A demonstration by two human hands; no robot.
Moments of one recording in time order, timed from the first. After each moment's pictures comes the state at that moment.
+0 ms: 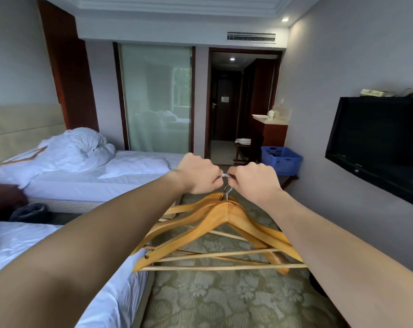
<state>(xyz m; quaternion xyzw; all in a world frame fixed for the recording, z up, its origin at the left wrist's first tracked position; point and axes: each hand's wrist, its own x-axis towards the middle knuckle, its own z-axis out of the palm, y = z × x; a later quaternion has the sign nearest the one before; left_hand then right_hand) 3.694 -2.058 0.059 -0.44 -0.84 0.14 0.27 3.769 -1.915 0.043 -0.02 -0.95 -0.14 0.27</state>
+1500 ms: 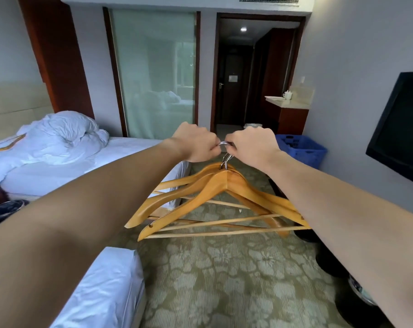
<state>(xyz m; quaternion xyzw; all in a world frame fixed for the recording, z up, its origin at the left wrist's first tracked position) 3.344 -1.948 0.054 -0.40 -0.86 0.11 0.28 3.418 -1.803 0.050 0.01 -0.94 -0.18 0.29</state>
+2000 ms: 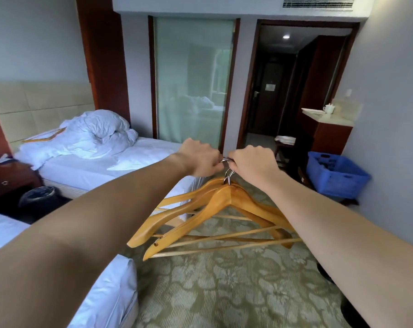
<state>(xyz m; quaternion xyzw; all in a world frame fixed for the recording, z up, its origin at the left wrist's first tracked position) 3.285 -1.872 0.049 -0.31 -0.91 0.13 0.23 3.317 -1.719 0.040 0.10 -0.95 -0.15 0.26</state>
